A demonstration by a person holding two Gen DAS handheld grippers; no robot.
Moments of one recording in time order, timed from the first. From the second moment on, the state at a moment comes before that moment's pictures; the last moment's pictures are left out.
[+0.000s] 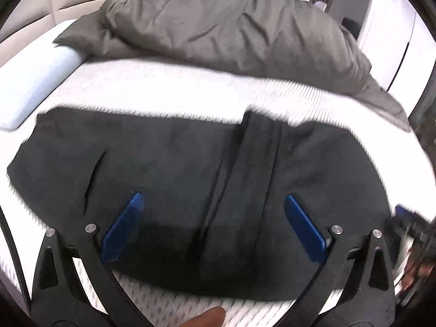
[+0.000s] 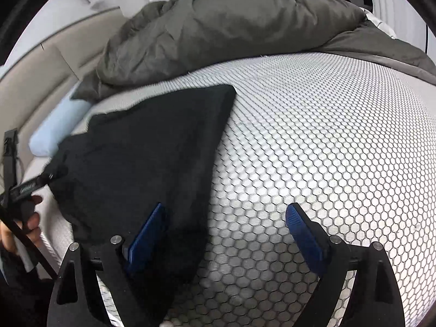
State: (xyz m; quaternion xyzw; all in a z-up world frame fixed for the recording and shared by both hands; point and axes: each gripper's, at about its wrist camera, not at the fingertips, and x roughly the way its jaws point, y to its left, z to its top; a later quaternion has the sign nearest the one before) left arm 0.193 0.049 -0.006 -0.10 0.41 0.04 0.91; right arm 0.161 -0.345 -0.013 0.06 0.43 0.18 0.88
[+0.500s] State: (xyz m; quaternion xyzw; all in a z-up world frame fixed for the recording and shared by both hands) left arm 0.289 0.062 -0.009 -0.20 0.42 -0.01 0.88; right arm 0.159 -0.346 -0.026 0.05 0.45 0.18 0.87
